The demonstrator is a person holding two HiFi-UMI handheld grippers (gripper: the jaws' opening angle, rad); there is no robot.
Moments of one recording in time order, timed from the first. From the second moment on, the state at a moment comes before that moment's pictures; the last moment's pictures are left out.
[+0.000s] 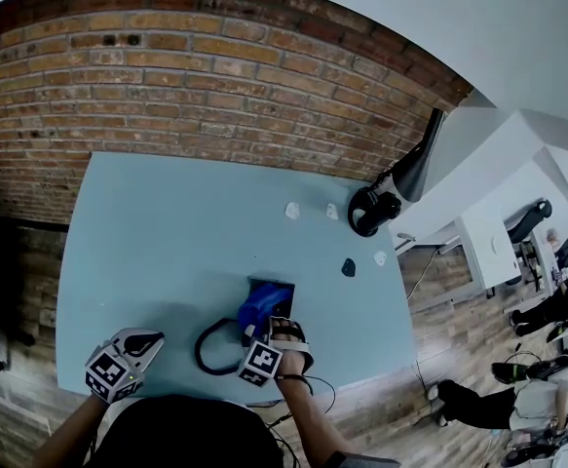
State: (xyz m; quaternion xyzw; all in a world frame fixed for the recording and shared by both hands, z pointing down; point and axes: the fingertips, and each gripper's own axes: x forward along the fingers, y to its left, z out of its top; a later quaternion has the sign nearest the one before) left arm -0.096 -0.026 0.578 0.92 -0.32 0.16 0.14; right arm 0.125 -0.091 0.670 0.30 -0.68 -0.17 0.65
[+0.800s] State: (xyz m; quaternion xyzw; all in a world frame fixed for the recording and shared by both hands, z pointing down) left arm -0.090 -0.020 0.590 0.92 -0.30 0.17 0.16; right arm 0.112 -0.055 0.684 0.29 -0.72 -0.14 0.62
